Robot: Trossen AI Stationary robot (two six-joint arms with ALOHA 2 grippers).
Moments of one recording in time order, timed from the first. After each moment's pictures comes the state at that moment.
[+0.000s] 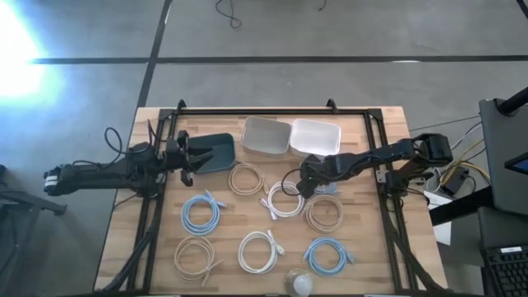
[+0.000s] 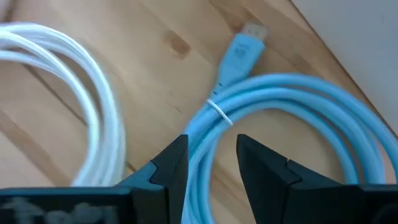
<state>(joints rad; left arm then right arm) 0.15 0.44 0.24 0.28 -0.07 -0.16 -0.02 1.56 0.80 -0.46 0.24 0.80</state>
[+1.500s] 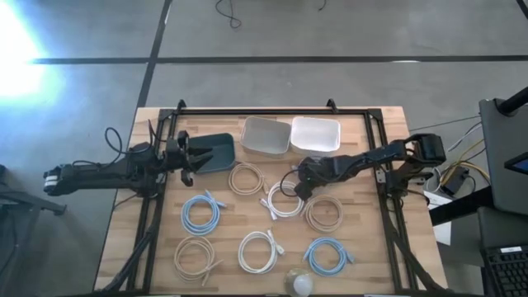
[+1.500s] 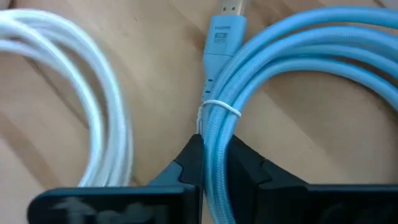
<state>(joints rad) 0.15 0.45 0.24 0.28 -0.07 -0.16 -0.01 1.63 0.75 -0.31 0.16 0.75</state>
